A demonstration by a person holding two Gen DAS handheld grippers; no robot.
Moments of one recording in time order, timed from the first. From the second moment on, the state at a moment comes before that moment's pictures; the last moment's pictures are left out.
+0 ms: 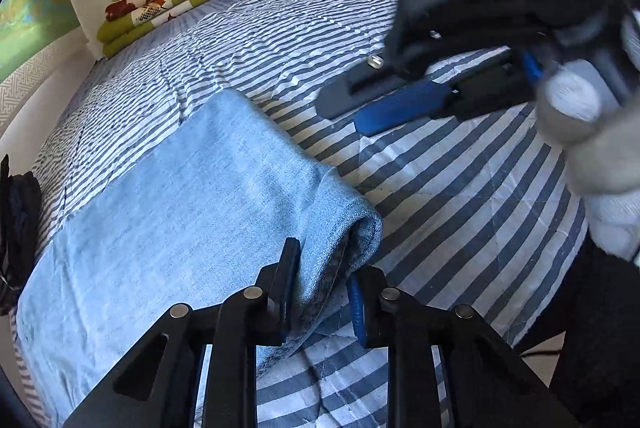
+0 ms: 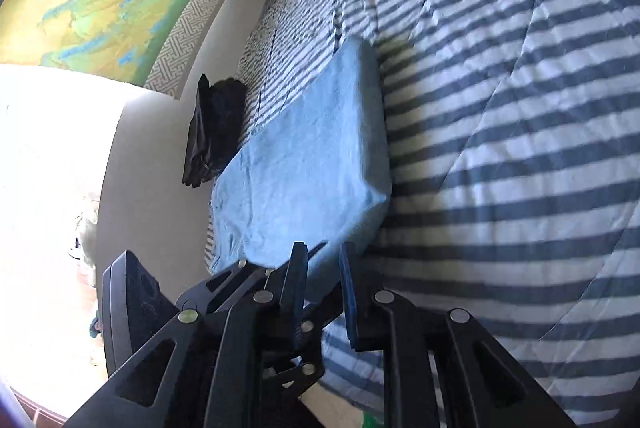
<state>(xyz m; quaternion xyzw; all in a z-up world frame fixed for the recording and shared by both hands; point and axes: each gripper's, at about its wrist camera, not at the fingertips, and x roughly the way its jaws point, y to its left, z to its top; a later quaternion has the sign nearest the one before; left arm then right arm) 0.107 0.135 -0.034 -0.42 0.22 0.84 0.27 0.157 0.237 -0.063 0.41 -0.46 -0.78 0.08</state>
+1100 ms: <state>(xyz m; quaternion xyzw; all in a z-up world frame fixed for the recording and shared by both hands) 0.150 -0.042 0.073 -0.36 0.01 0.90 0.26 -0.009 0.142 0.060 0.40 -0.39 -0.83 0.04</state>
